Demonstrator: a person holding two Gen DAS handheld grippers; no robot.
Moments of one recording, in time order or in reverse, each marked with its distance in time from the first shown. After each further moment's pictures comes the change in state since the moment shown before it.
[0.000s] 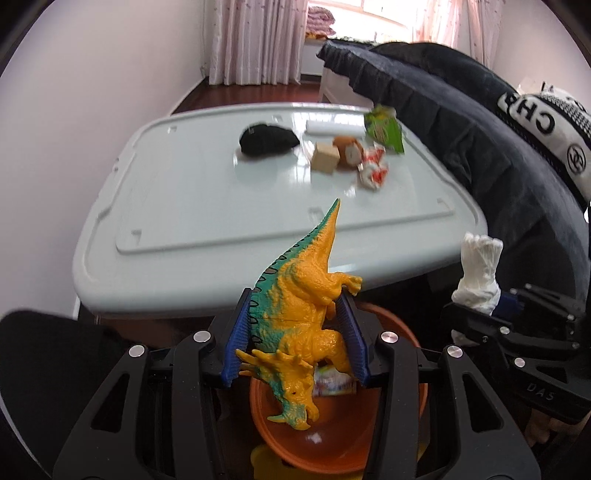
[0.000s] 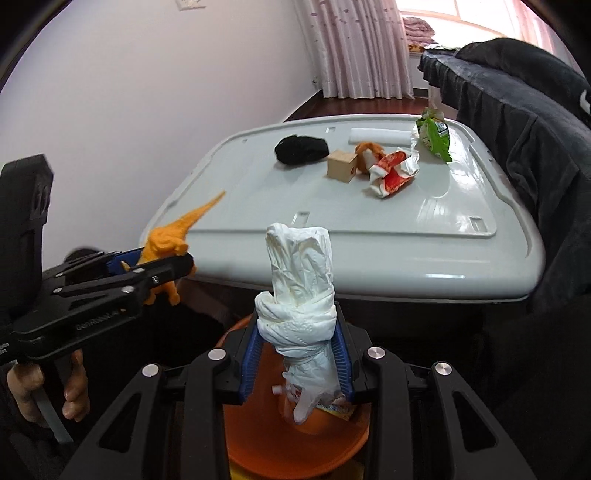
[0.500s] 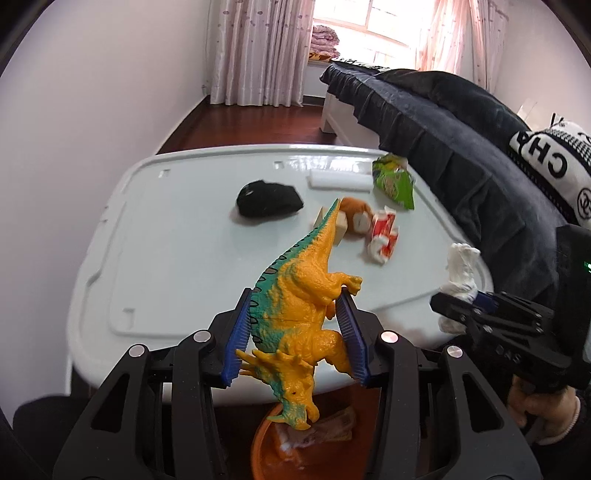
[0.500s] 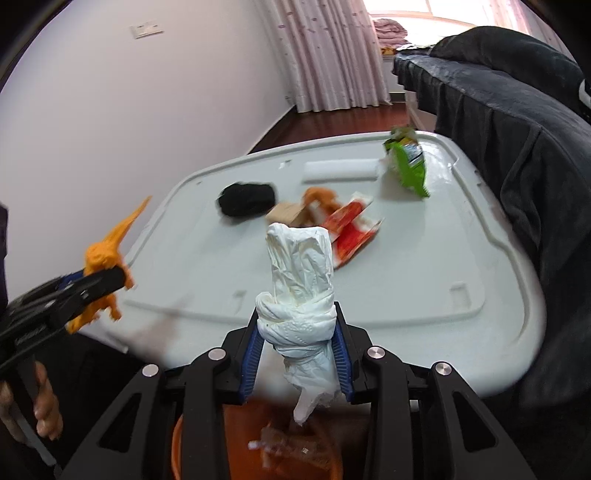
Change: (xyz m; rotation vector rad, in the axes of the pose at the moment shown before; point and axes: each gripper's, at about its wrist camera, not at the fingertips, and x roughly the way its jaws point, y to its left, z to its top) left arm 0.012 0.007 0.073 -0.032 -0.086 0.004; right arm 0.036 -0.064 0.069 0.099 -0.067 -0.008
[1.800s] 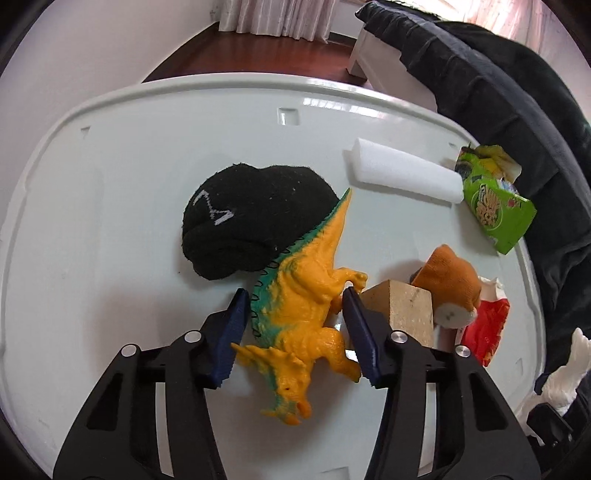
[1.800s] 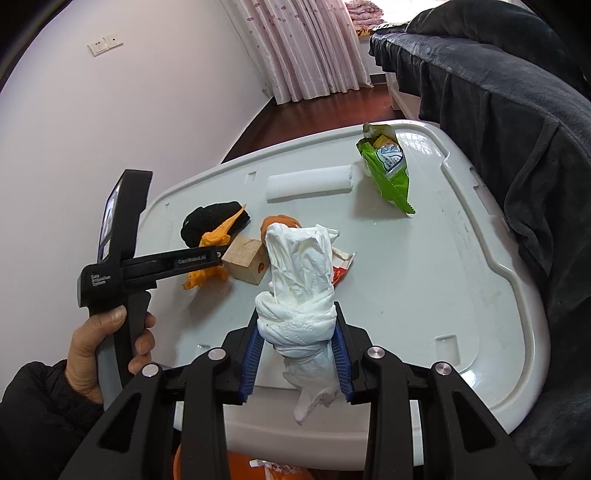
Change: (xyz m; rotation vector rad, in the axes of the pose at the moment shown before) left arm 0.211 0.018 0.094 -0.140 0.263 -0.021; right arm 0.048 -0.054 0.068 0.110 0.046 -0.026
